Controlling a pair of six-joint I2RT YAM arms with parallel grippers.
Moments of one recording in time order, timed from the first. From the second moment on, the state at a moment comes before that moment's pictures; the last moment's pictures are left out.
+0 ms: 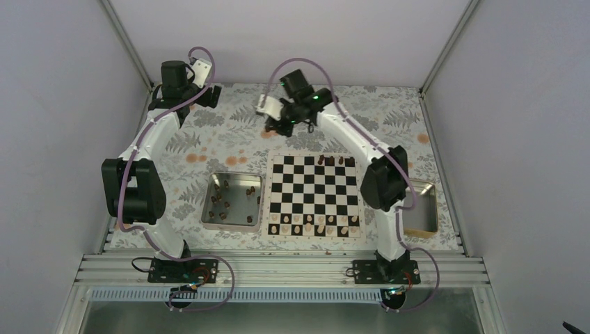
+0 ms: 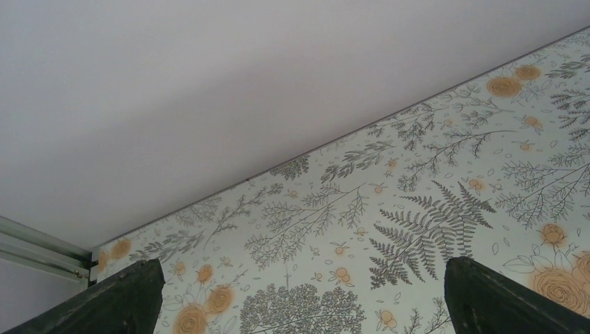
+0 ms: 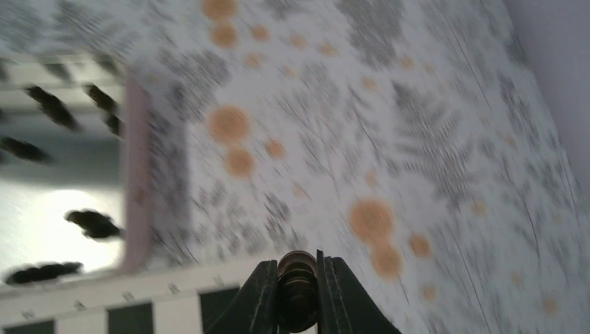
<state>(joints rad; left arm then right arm) -0.03 1.73 1.45 -0.20 0.16 0.33 0.68 2.09 2.06 -0.86 -0.38 -0.68</state>
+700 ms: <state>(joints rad) -0.04 1.73 1.45 -0.20 0.16 0.33 0.44 2.11 1.71 -0.80 -0.32 -0.70</state>
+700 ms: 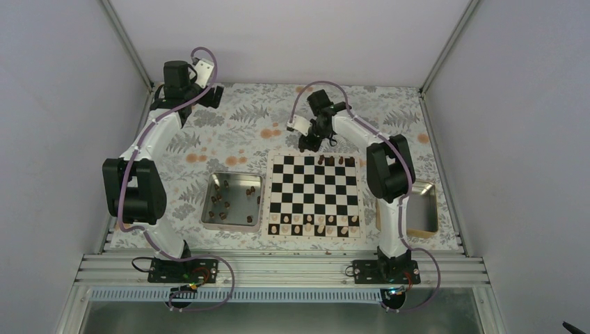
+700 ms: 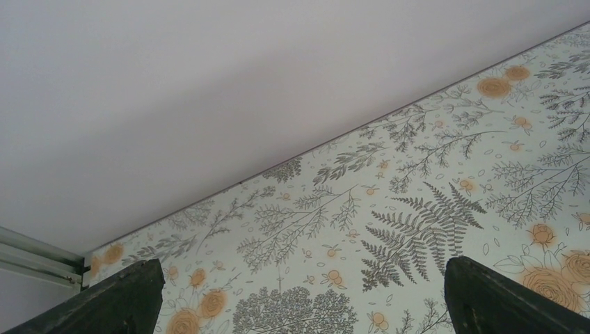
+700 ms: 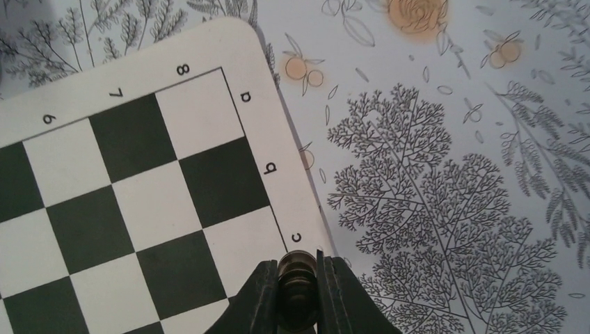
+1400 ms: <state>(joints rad) -0.06 1.74 1.46 -0.20 0.14 0.33 0.43 2.09 1.59 -0.81 -0.28 -0.72</state>
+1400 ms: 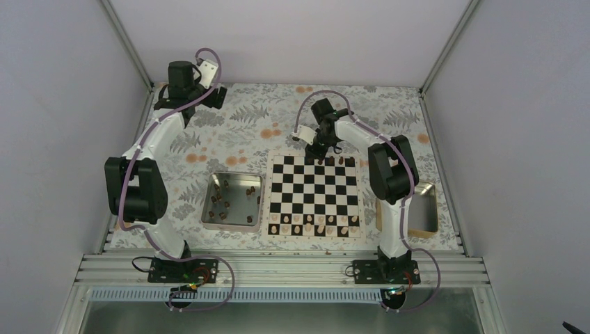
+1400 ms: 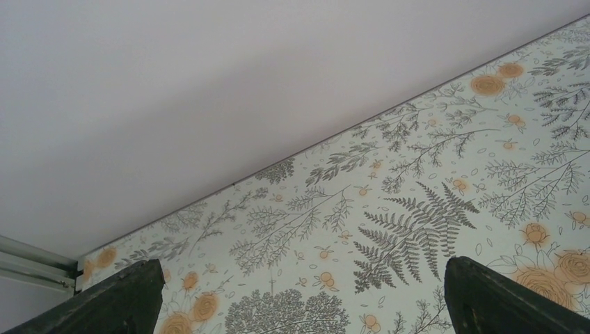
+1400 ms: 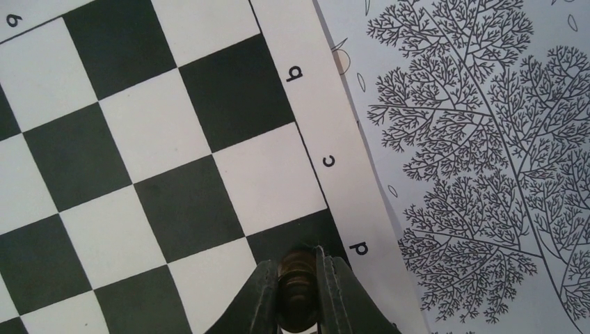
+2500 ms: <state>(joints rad) -0.07 1.75 1.46 -0.21 0.13 0.33 0.42 2.09 1.59 -0.80 -0.30 -0.72</state>
